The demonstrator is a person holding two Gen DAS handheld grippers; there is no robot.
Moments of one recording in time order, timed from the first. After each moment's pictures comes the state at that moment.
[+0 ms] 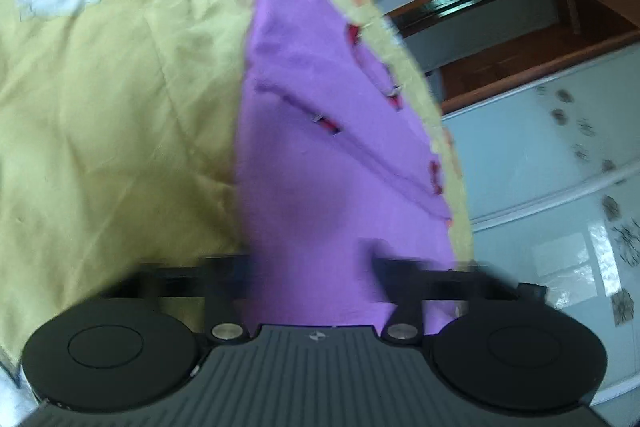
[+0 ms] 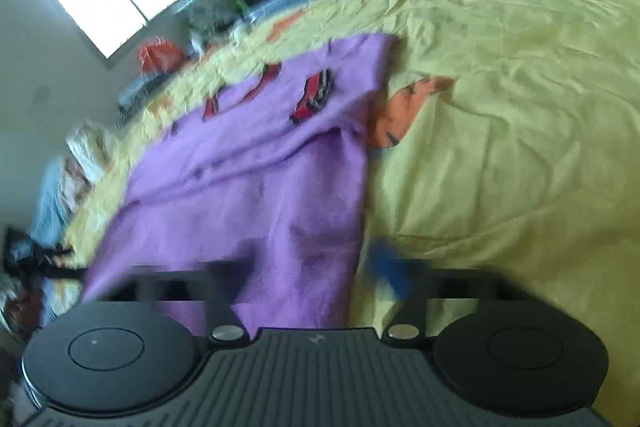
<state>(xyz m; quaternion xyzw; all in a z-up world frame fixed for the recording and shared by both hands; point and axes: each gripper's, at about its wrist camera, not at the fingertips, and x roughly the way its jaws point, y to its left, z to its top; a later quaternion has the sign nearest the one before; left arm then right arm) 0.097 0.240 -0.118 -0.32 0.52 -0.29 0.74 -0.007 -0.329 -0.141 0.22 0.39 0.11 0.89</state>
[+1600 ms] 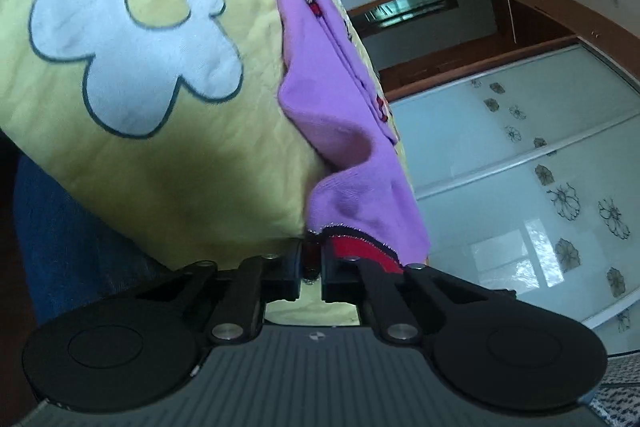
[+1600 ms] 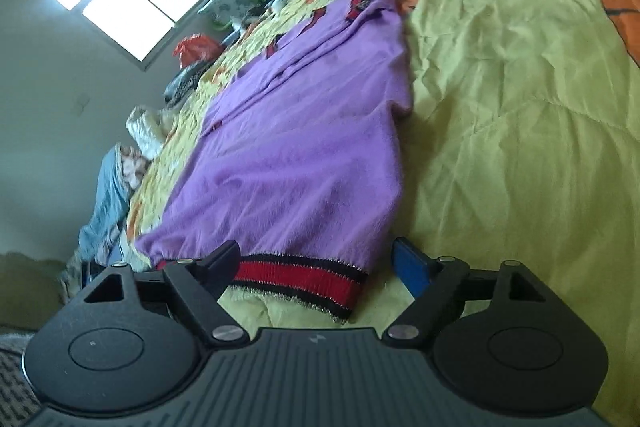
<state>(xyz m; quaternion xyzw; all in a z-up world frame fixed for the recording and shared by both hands) -0.086 0.288 -0.184 -0.39 0.44 -0.37 0.72 -0.195 -0.307 -0.147 0.32 0.37 0.17 0.86</state>
